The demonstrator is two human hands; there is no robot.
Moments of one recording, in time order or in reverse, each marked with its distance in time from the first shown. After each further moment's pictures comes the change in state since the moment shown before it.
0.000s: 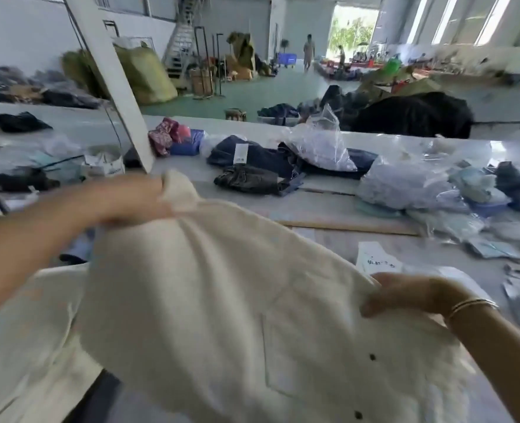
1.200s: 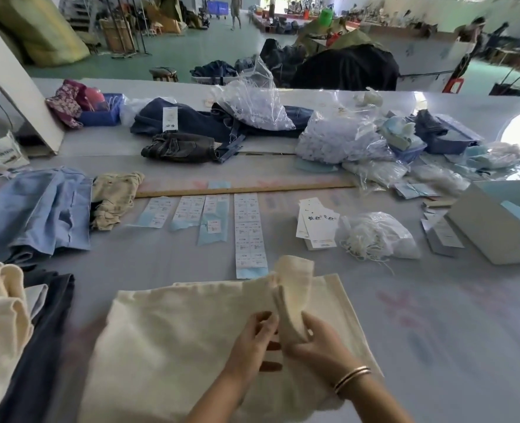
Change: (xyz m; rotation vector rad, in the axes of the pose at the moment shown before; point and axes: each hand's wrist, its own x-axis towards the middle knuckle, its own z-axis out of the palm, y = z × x) left_hand -0.106 0.284 0.242 -1.574 -0.428 -0.254; right_hand 0.024 0.105 0.148 0.083 0.644 0.010
